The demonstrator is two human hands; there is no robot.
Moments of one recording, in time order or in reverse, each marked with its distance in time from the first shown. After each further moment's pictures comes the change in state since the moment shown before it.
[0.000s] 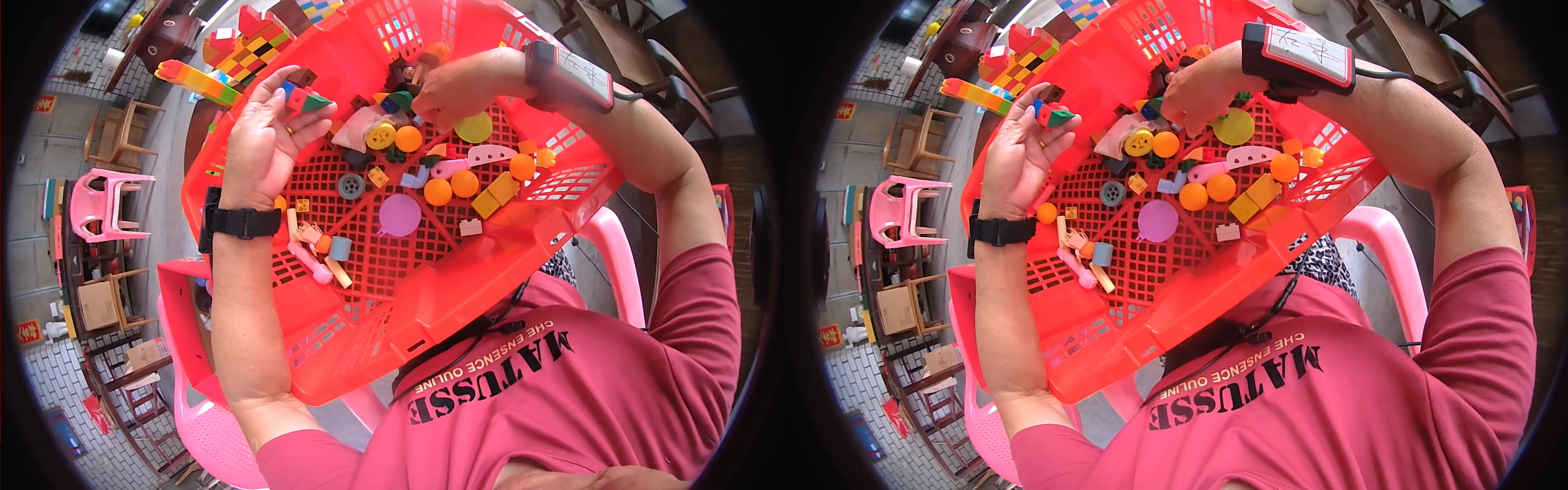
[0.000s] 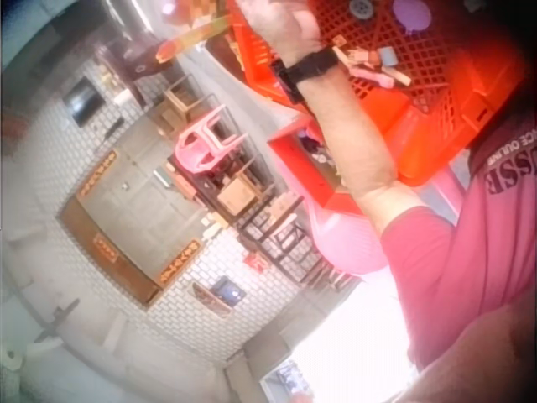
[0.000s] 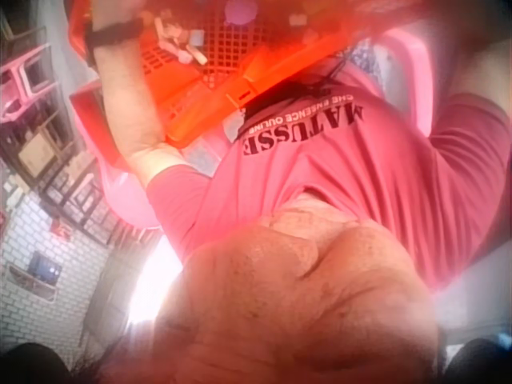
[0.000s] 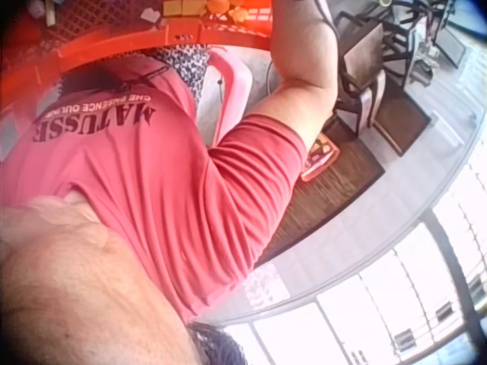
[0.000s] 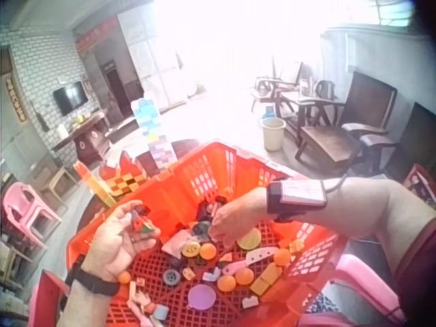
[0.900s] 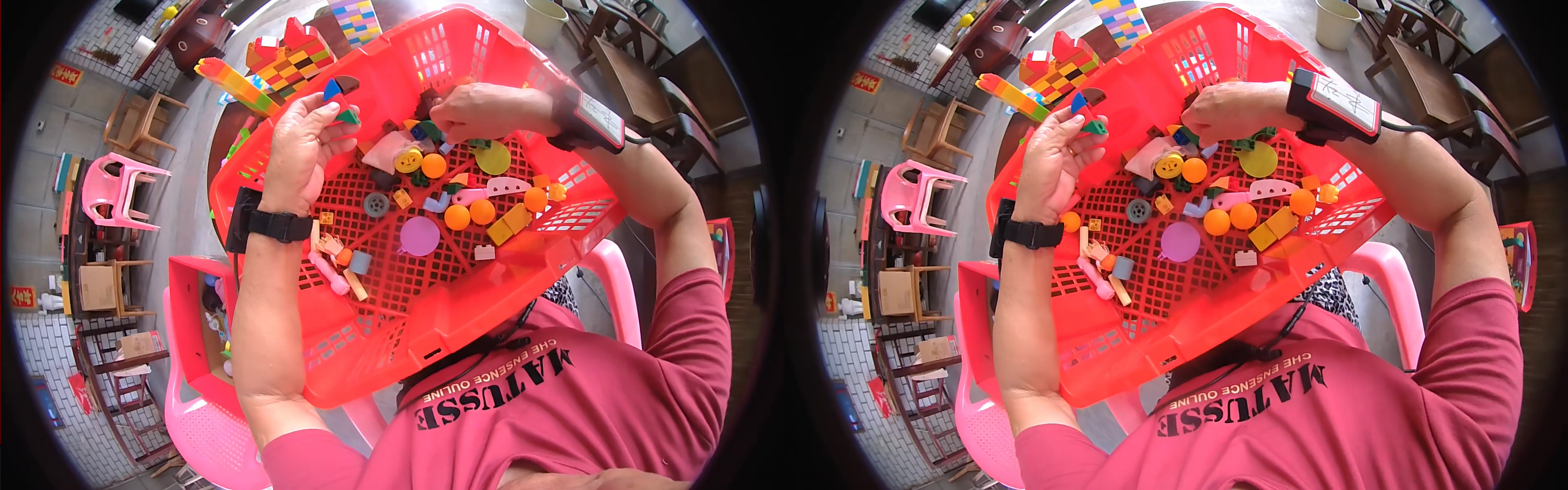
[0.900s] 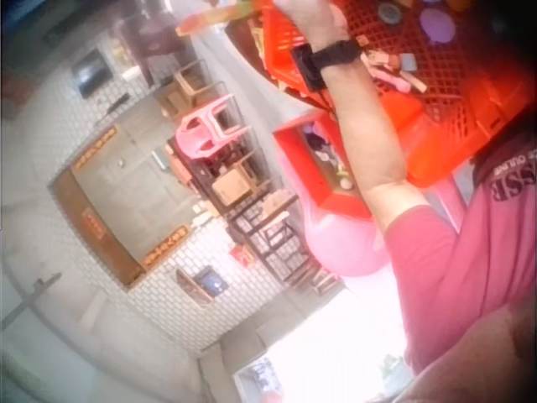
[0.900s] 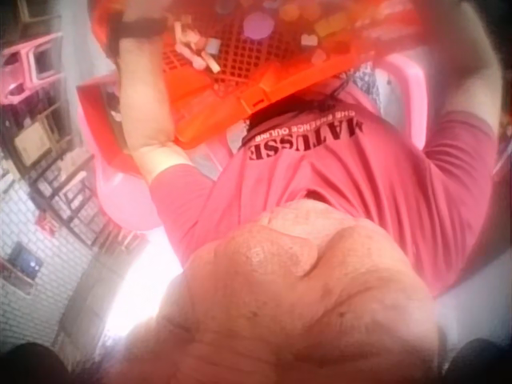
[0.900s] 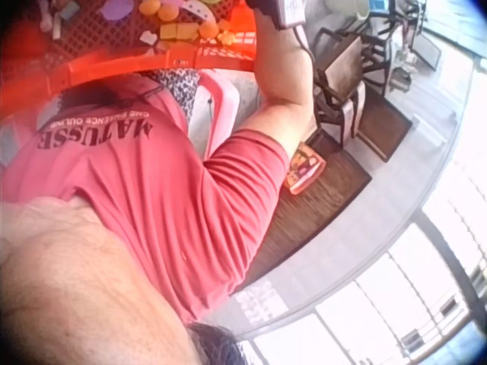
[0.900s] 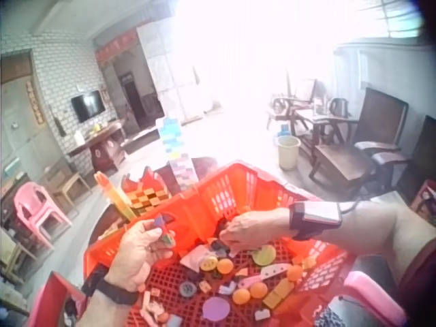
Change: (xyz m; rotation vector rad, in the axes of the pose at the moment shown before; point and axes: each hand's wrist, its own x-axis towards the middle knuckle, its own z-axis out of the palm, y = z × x) left_hand -0.002 0.001 0.001 0.108 0.104 0.066; right_hand 0.002 0.008 0.001 0.028 0.429 -0.122
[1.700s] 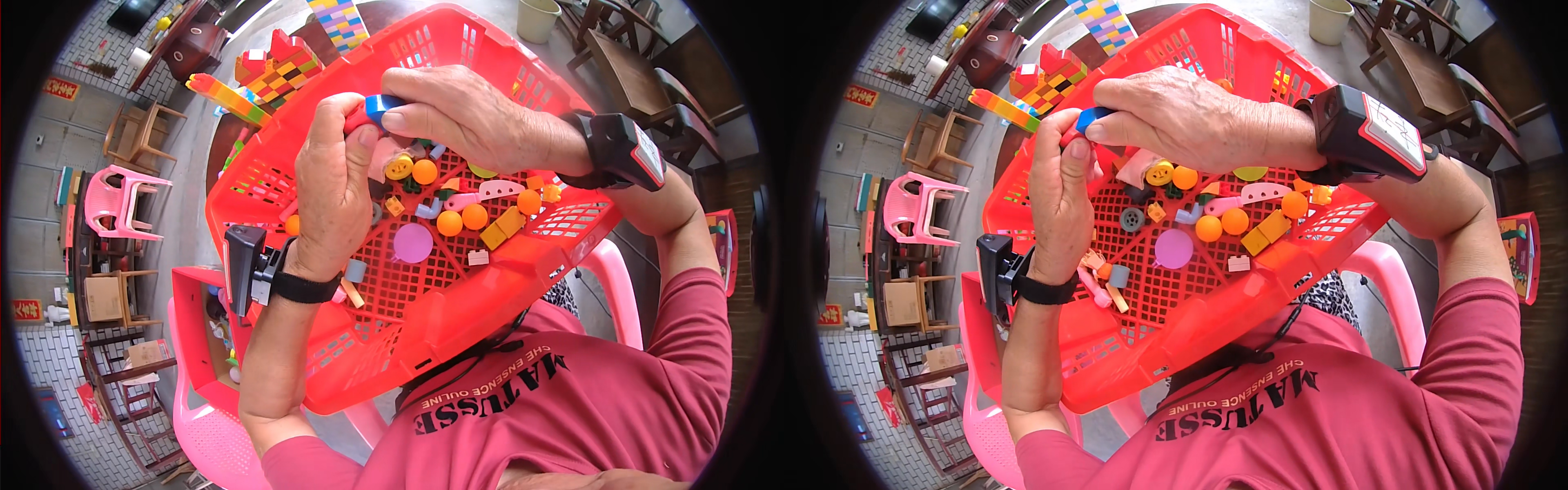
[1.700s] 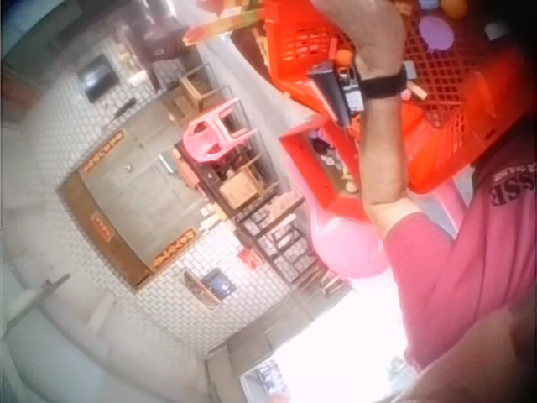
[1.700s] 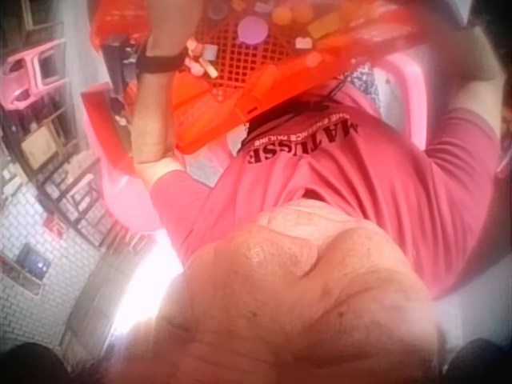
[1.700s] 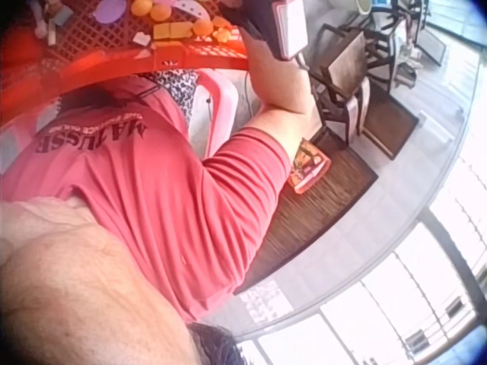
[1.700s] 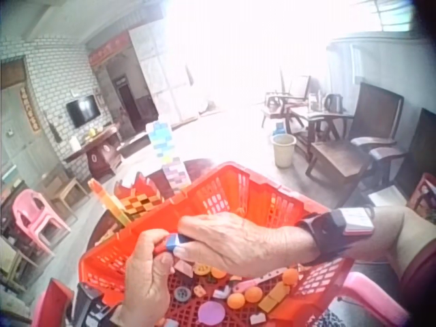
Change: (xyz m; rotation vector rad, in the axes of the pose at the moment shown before) left_hand -0.040 0.005 0.065 0.743 0.002 0.664; right_hand -0.015 -0.078 -0.036 0.262 0.606 -0.128
